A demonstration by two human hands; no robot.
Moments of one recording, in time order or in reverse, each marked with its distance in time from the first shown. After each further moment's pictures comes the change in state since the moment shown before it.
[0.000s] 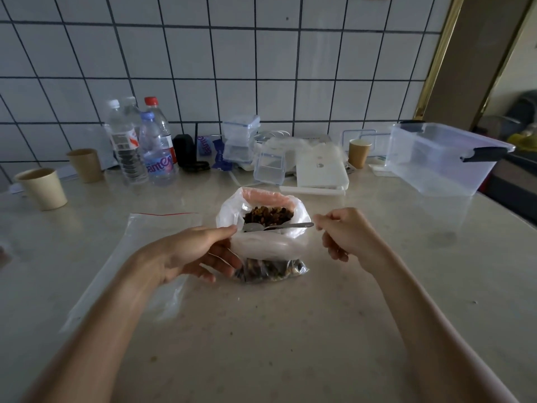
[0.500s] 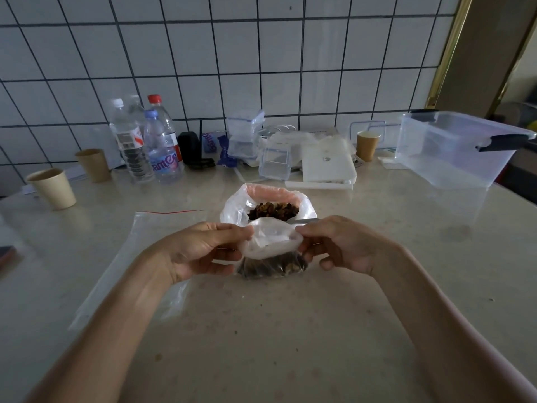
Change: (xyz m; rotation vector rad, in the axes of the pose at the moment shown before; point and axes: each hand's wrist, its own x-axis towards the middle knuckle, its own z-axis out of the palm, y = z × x) left_hand 0.002 0.001 0.006 -0.198 -0.049 0.063; right_hand -0.014 -0.012 0.008 0.326 -0.578 0.164
